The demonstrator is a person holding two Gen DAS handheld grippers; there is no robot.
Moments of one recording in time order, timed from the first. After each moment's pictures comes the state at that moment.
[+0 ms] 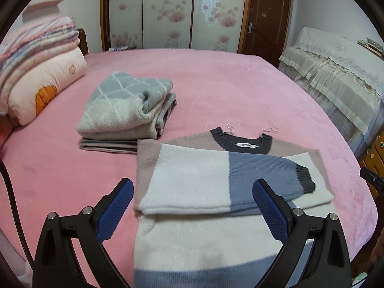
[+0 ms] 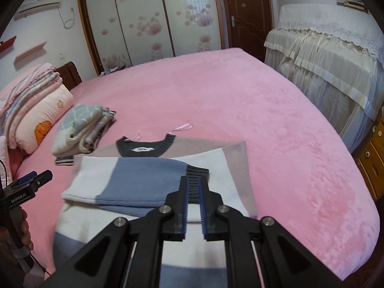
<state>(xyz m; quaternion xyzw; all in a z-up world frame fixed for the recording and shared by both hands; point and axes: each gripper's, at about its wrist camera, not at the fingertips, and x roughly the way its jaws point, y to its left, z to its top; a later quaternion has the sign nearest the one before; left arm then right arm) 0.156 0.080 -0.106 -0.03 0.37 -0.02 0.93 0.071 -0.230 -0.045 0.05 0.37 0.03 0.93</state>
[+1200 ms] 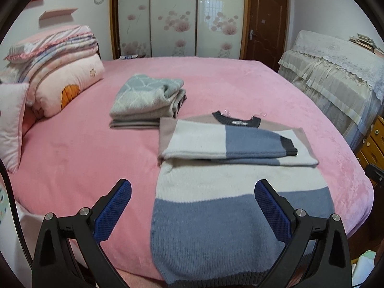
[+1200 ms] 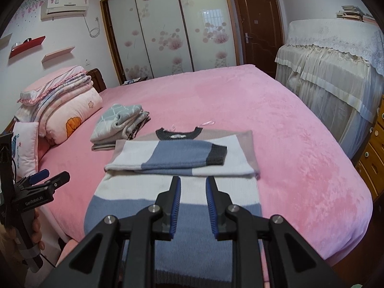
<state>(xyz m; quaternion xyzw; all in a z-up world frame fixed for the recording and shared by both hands) 0.001 0.091 -0.092 -0.02 0.35 0.00 0.93 -0.079 -0.211 -0.024 0.05 0.33 0.08 0.94</state>
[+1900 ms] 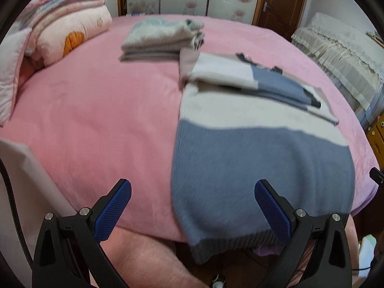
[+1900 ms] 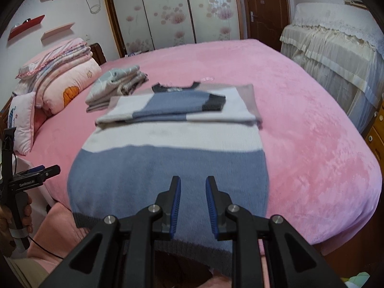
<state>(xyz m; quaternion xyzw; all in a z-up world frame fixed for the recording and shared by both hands) -0.024 0.143 -0.202 -0.06 0.46 0.01 0.89 -0.104 -0.220 -0.115 0.04 0.41 0.08 0.91</state>
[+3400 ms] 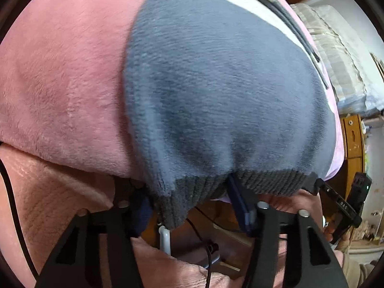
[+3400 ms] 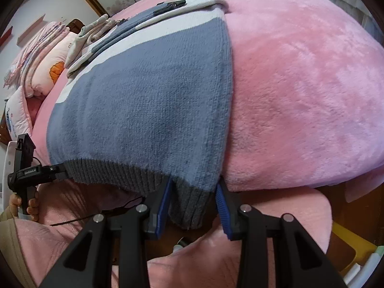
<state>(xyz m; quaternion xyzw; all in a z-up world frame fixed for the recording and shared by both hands) -0.023 0.128 -0.342 -0.22 0.62 -0.12 0.74 -0.116 -0.293 -0.229 0.12 0.56 0.11 0.81</state>
